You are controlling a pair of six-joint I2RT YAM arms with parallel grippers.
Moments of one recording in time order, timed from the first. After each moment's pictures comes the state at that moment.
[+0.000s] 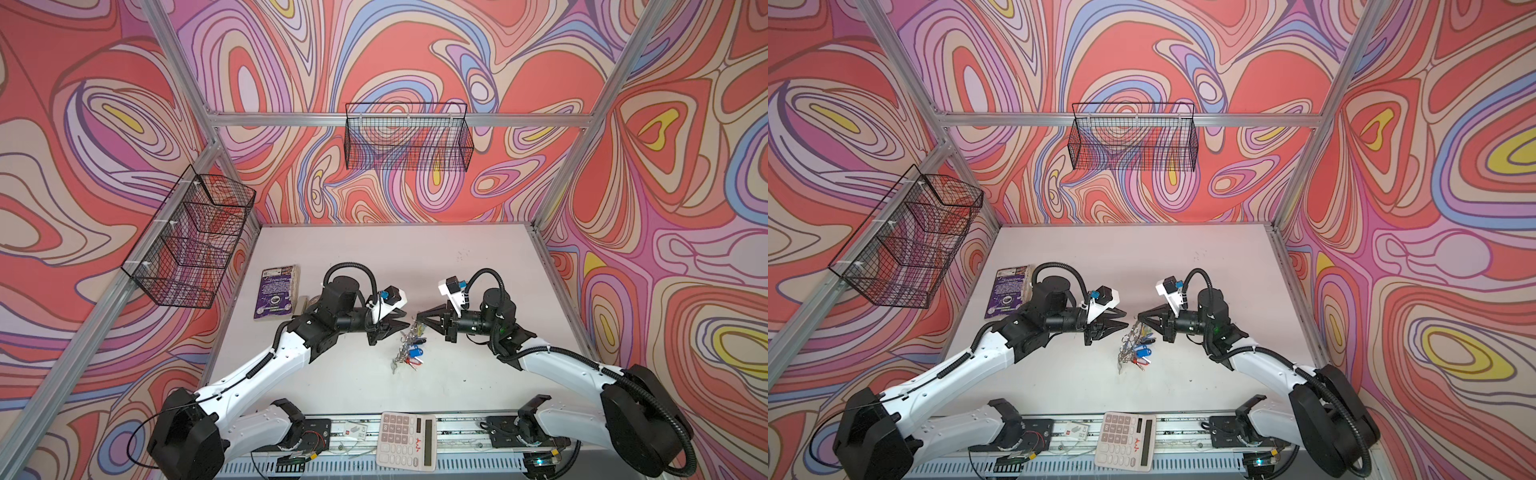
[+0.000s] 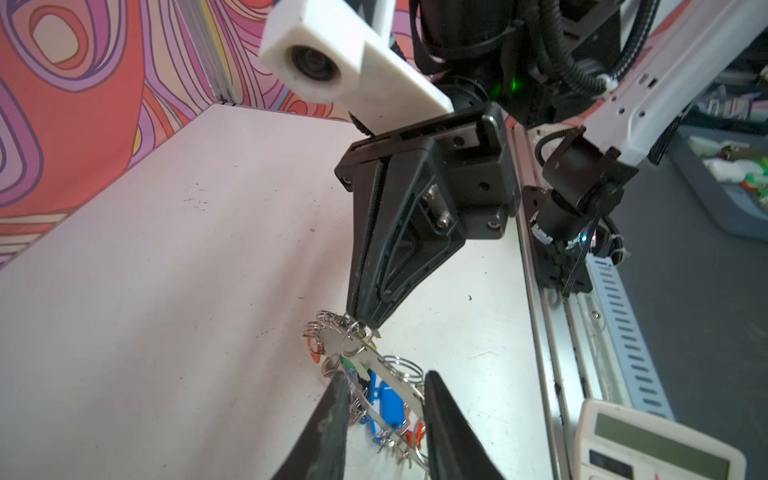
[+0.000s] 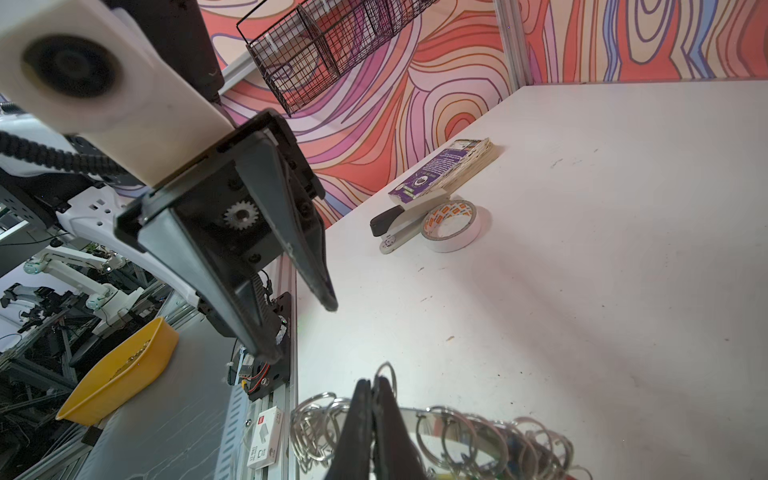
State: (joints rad) left arm -0.63 1.15 0.81 -0.19 0.66 0.35; right arm 0.50 1.21 0.49 0.54 -0.86 0.35
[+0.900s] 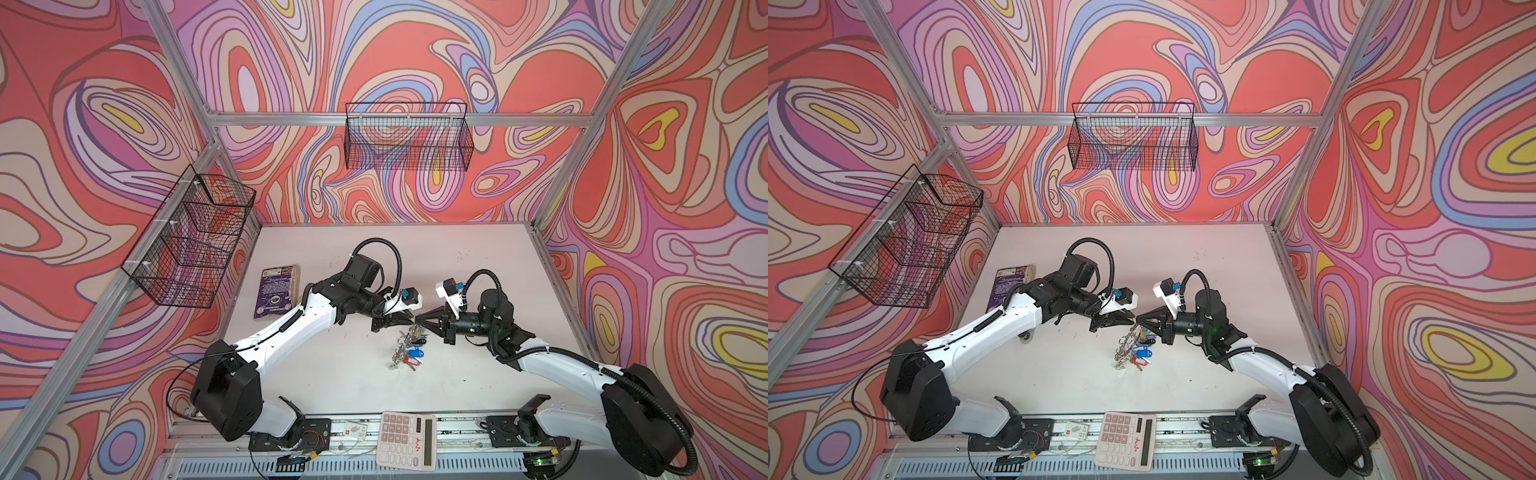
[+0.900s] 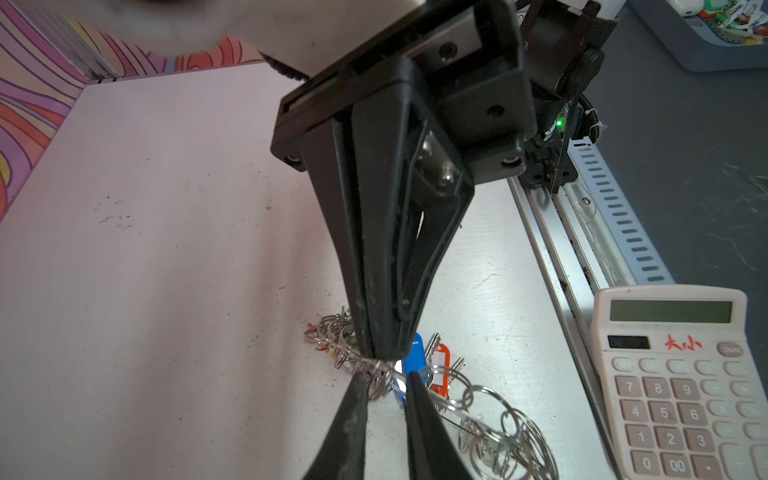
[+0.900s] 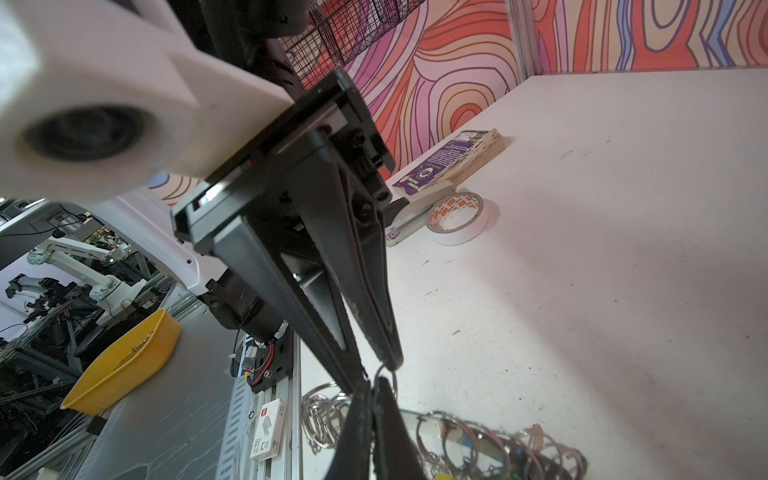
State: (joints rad) left arm -0.61 1.45 1.13 -0.58 0.76 0.79; right arm 0.52 1.21 0.49 0.52 -0.85 0.34
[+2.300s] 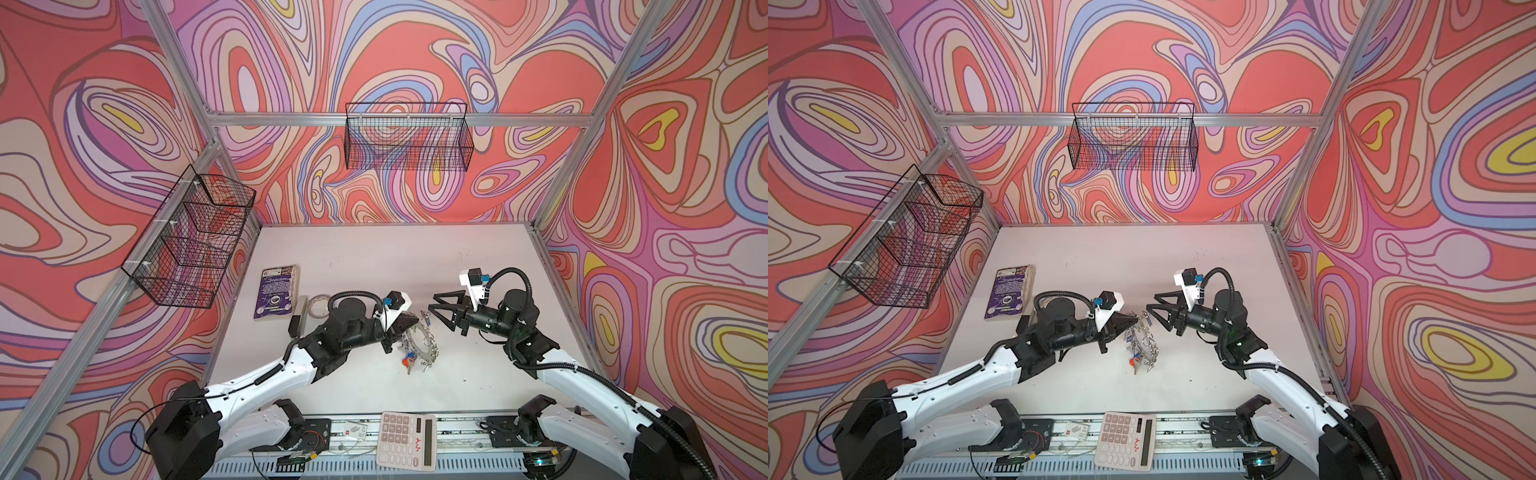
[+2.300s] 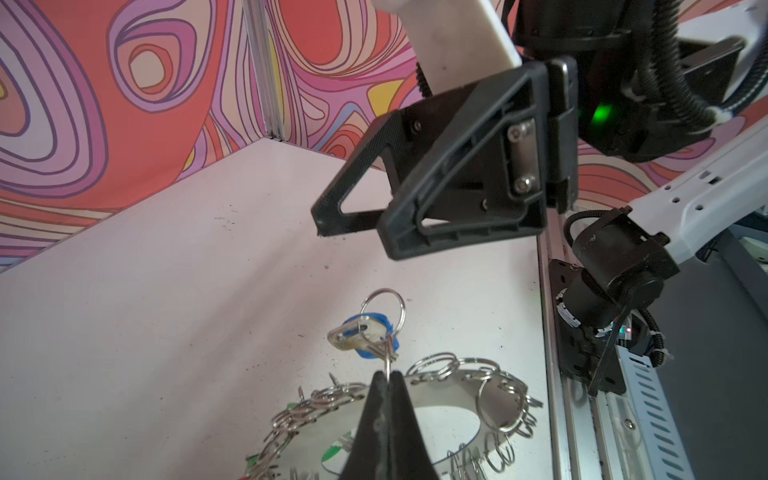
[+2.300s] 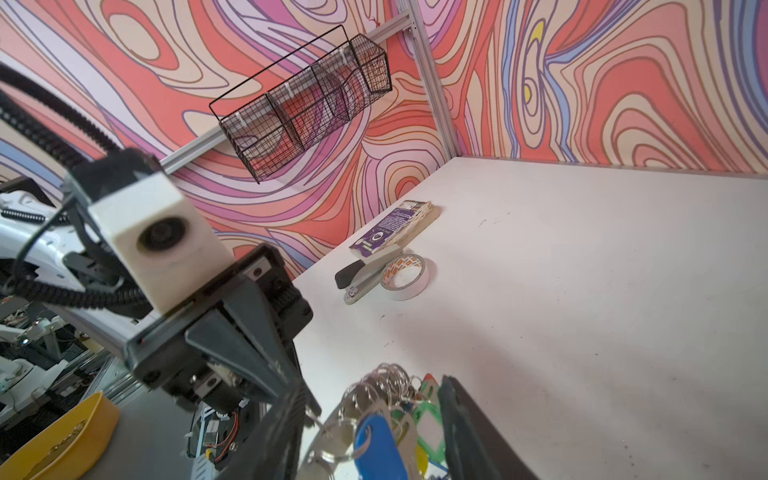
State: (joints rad) left arm -0.83 1.13 0.57 0.36 0.35 -0.01; right arm 0.45 0.99 0.51 0.40 -0.67 0.40
